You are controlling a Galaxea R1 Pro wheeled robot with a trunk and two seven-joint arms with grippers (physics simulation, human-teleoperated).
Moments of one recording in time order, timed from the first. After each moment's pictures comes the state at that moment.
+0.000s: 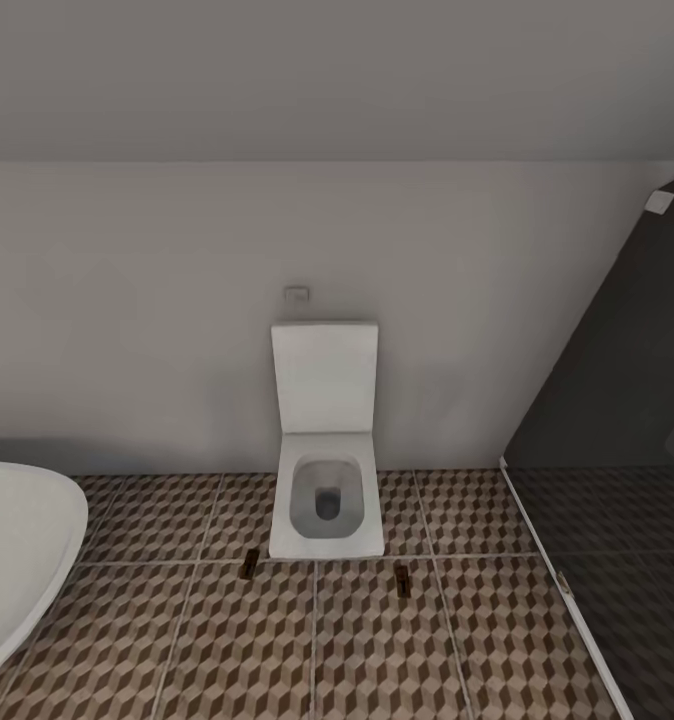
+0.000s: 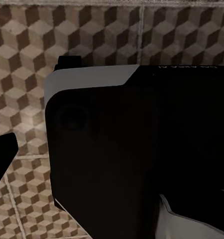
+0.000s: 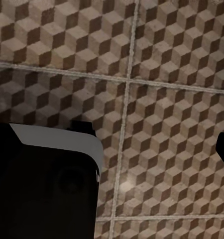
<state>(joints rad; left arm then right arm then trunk) -0.42 0.10 -2.16 -0.31 2.17 -0.06 0.05 -0.30 0.03 0.25 0.08 -0.06 -0.39 -0.22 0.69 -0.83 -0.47</state>
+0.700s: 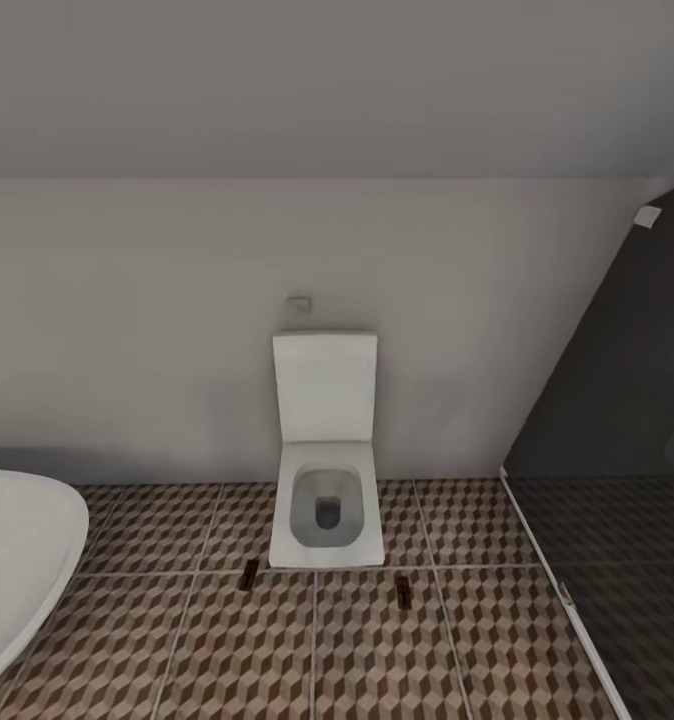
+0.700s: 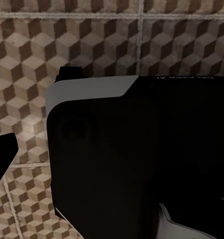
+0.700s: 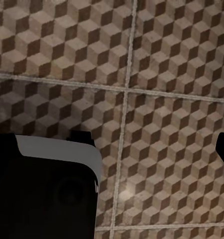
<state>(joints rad) -0.42 0.10 -2.16 -0.31 2.17 -0.06 0.05 -0.30 0.03 0.25 0.08 -0.06 -0.39 -0.22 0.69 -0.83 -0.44</state>
